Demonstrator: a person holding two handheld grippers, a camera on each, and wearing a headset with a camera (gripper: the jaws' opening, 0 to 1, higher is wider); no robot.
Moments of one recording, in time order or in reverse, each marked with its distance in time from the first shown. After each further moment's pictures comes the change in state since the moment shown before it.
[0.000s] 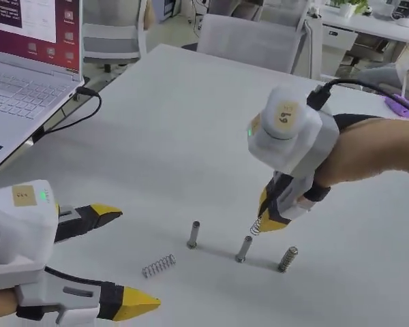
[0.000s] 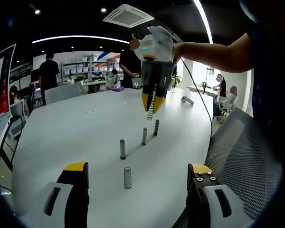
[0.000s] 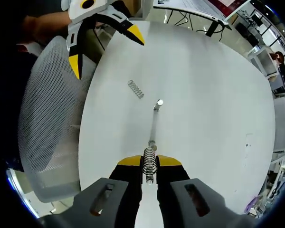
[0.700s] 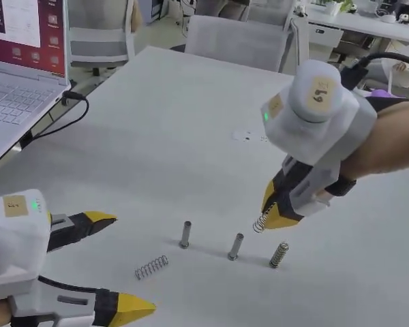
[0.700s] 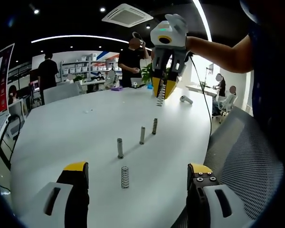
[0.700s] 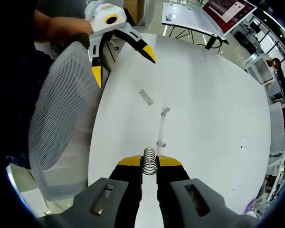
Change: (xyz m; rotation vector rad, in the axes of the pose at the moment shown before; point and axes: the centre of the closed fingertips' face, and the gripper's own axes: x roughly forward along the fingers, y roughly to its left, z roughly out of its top) left arm 0.008 -0.004 -0.002 -0.004 0.008 -0.007; right arm -0.048 0.026 -0.003 -0.030 -0.089 -0.028
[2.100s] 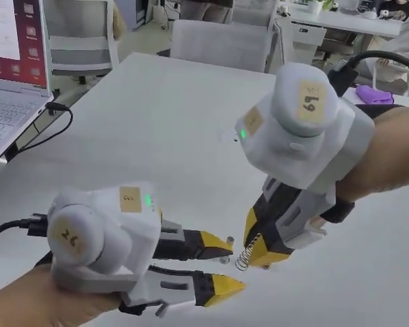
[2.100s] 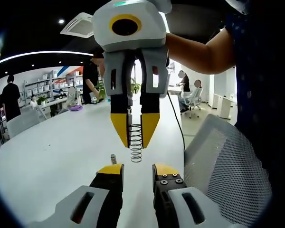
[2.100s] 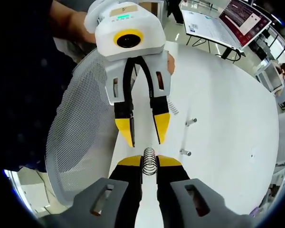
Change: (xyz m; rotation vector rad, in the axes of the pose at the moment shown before) left arm 0.060 -0.092 0.070 0.197 -0.075 -0.309; right arm -0.009 0.060 0.019 -0.048 -0.035 0.102
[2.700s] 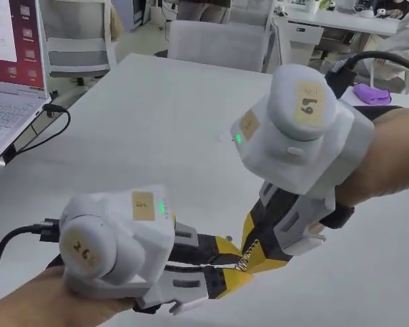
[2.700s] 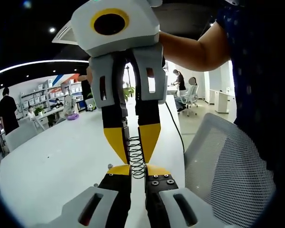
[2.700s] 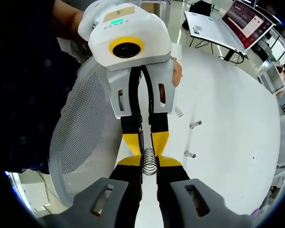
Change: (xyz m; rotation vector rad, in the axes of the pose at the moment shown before) left arm 0.021 -0.011 0.019 0.089 -0.033 -0.030; right arm -0.002 0.009 0.002 -0.011 -0.010 0.020
